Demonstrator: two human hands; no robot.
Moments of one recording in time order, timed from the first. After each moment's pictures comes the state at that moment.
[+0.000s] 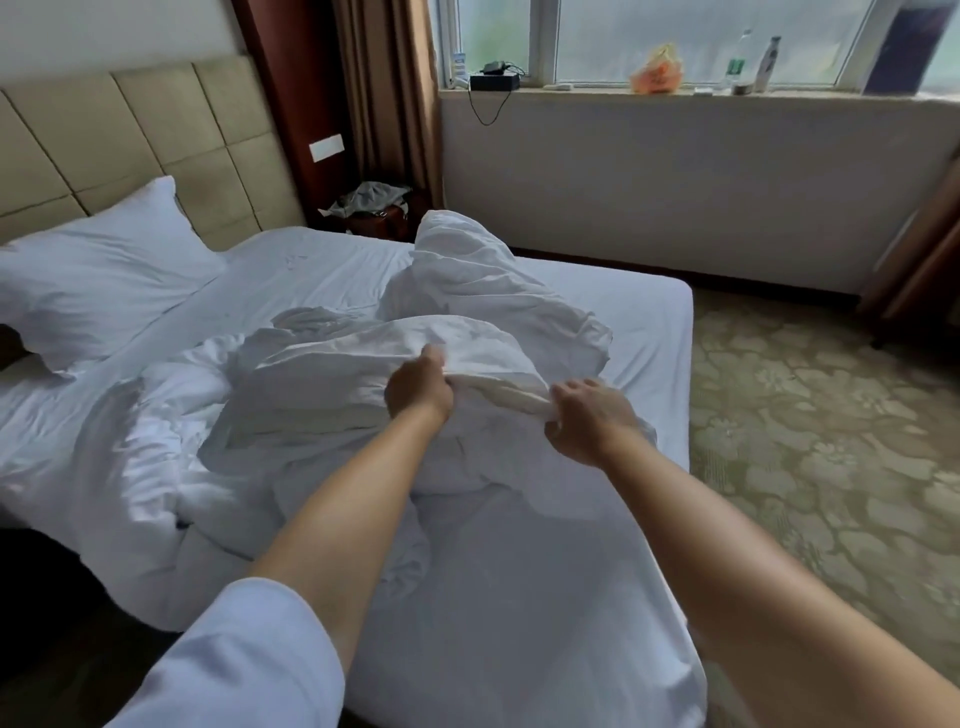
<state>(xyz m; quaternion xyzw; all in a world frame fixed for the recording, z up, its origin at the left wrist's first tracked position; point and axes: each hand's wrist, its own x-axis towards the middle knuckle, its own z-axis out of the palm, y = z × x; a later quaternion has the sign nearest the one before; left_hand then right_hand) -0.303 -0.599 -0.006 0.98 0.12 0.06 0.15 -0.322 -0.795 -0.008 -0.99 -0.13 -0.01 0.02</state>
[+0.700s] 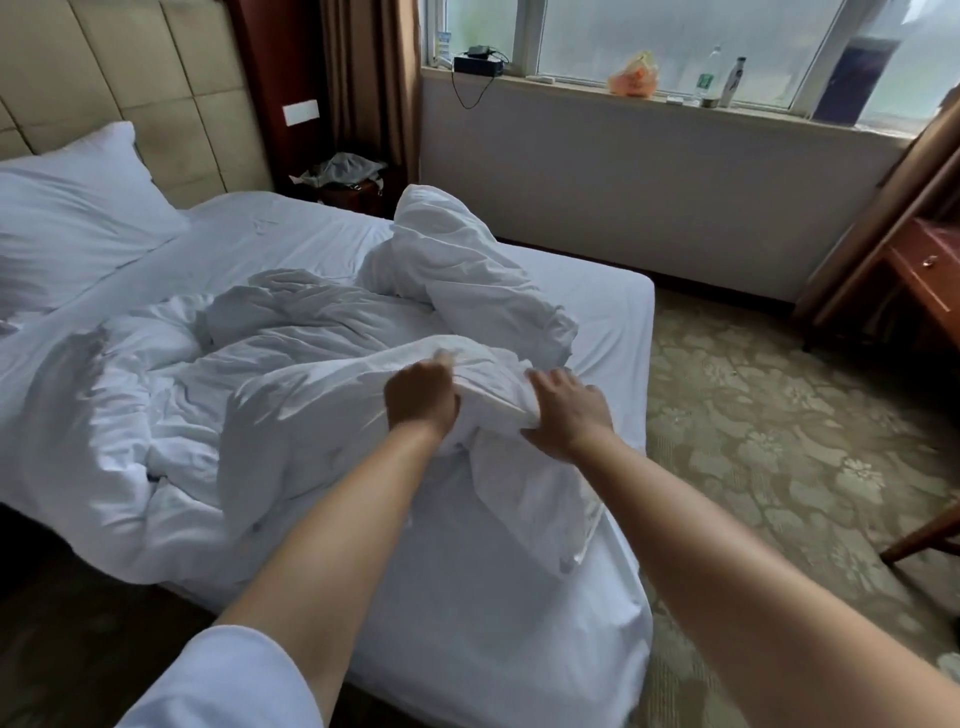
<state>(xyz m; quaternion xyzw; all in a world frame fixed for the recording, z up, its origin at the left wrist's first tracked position) -0.383 -0.605 -0.023 0.99 0.03 0.13 0.09 -0.379 -0.775 -0.022 -1.00 -0.09 0.02 0.00</state>
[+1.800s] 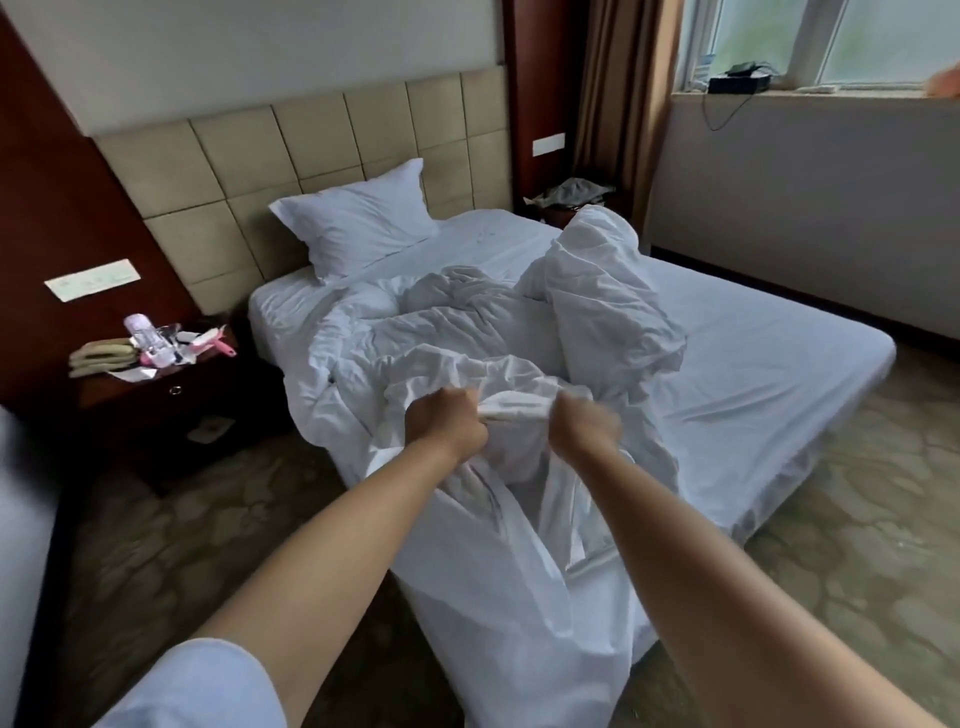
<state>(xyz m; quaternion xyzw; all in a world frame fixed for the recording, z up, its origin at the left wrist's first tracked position) -0.486 -0.798 0.017 0.96 0.28 0.04 0.02 -0.383 -0.912 -0.014 -0.96 -0.25 0.06 0.12</state>
